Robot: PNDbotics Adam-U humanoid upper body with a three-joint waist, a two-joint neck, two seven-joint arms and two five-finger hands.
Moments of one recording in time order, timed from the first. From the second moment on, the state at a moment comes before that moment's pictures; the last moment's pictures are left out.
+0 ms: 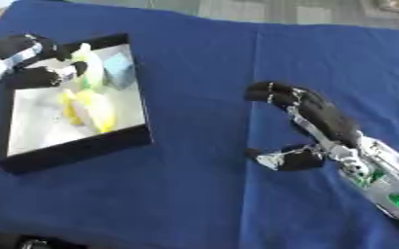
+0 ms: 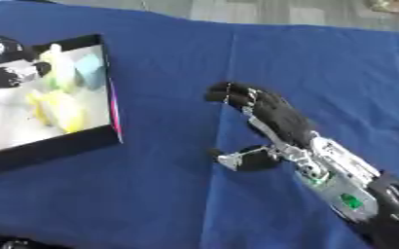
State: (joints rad) left arm -0.93 0.52 -0.42 -1.18 -0.62 0.04 -0.39; right arm -0.16 -0.70 0.37 -1.98 0.64 -0.13 -0.15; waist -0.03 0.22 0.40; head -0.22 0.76
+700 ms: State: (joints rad) left arm -0.84 0.49 -0.27 -1.43 0.09 0.09 -0.30; right arm -0.08 -0.70 0.24 -1.98 0.45 -0.13 -0.29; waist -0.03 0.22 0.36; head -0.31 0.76
